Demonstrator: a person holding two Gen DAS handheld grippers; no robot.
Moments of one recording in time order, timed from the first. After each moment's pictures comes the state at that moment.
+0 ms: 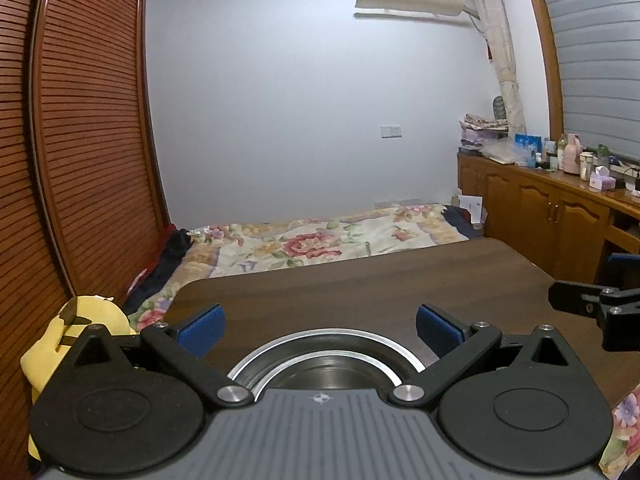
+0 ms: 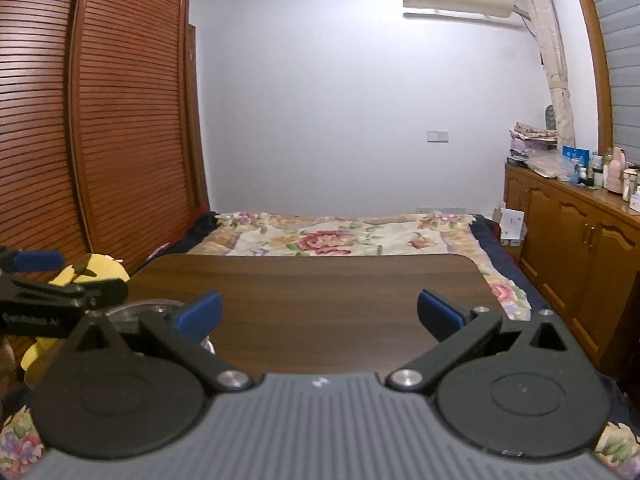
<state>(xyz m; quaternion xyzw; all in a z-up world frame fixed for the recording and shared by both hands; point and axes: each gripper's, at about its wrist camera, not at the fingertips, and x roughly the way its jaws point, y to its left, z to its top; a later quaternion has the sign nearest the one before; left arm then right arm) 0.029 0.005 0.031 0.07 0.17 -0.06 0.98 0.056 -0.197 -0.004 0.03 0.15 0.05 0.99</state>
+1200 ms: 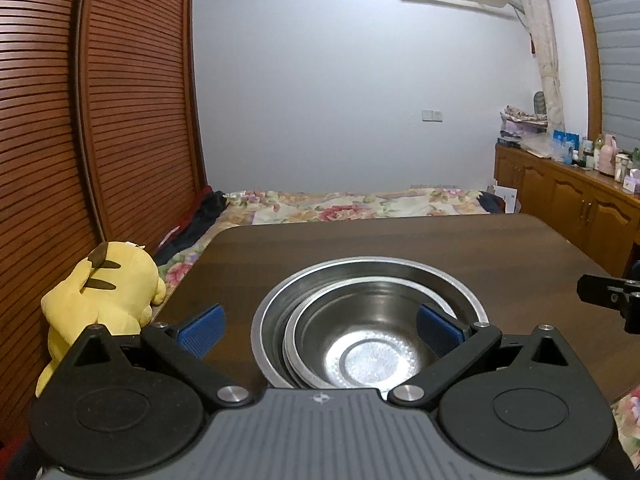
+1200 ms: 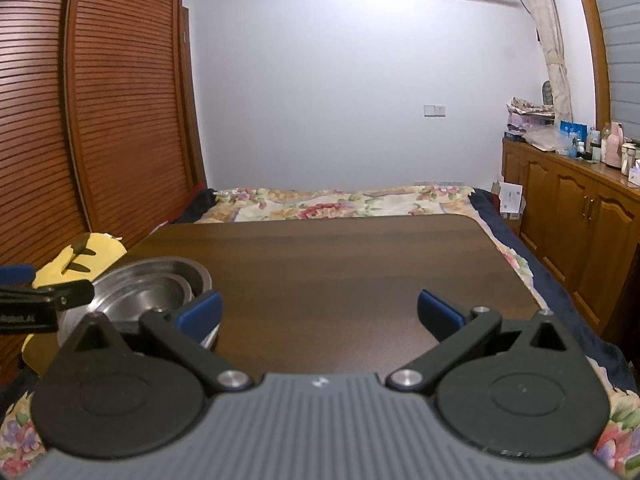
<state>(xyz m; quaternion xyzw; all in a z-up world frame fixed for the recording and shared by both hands) 0.012 0.027 -0.012 0.04 0.20 0.00 0.98 0.048 -0.193 -0.033 0.04 0.18 0.04 0.98</state>
